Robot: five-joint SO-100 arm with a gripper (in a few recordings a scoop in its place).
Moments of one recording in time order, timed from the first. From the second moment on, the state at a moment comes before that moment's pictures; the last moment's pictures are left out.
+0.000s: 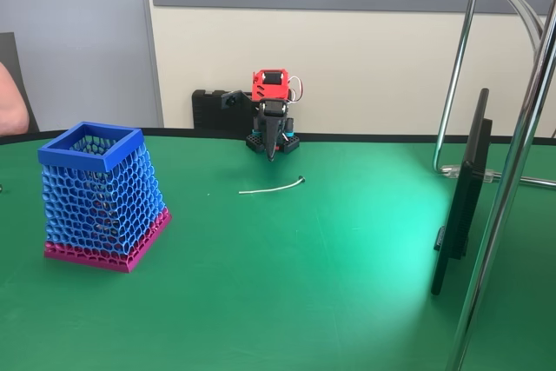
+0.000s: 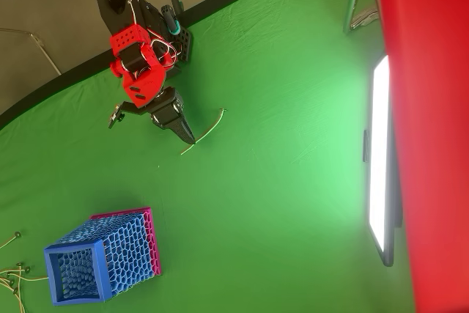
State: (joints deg) arm -1.0 190.1 176.2 49.7 -5.4
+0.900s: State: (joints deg) arm -2.4 179.1 172.3 48.9 -6.9
